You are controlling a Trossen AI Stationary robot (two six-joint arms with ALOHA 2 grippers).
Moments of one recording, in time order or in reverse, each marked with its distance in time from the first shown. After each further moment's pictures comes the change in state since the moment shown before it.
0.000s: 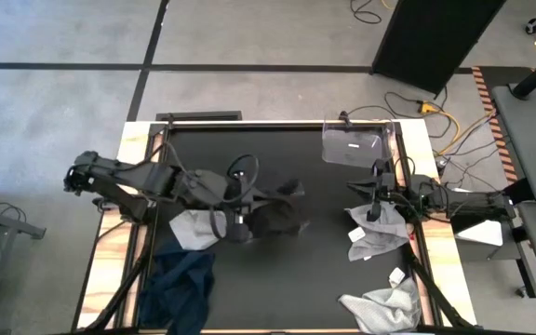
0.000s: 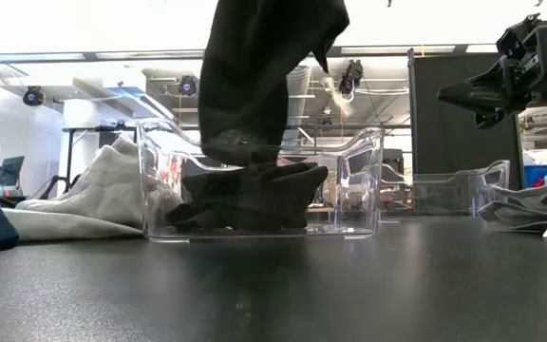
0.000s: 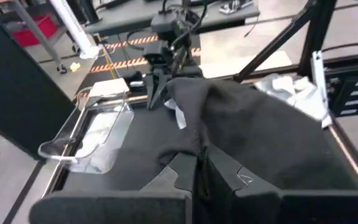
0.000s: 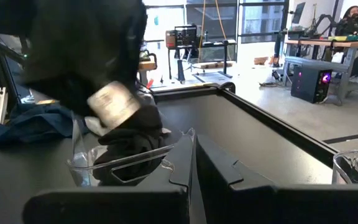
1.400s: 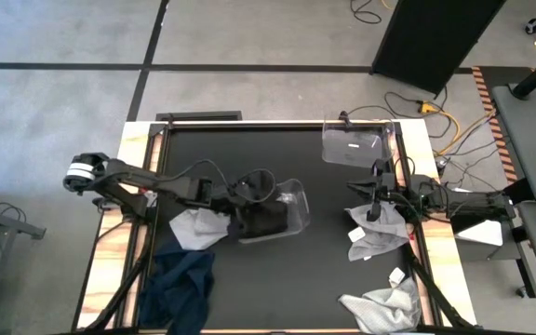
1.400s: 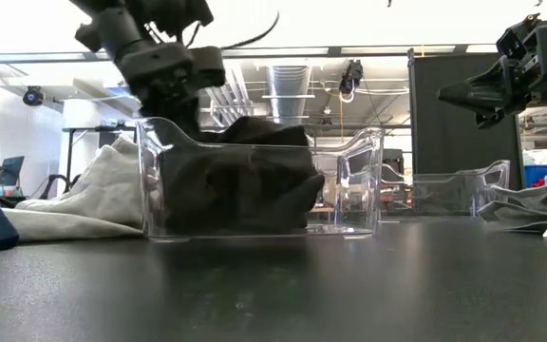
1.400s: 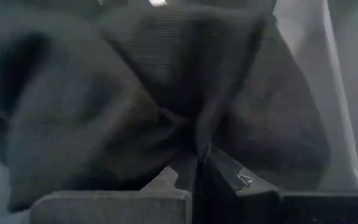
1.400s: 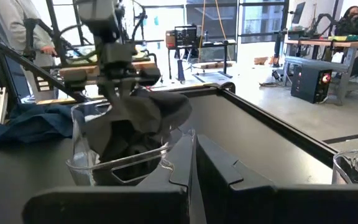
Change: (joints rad) left arm 0.210 -0.005 -0.784 0.307 0.267 -0.320; right arm 0.000 0.000 0.000 0.000 0.000 0.000
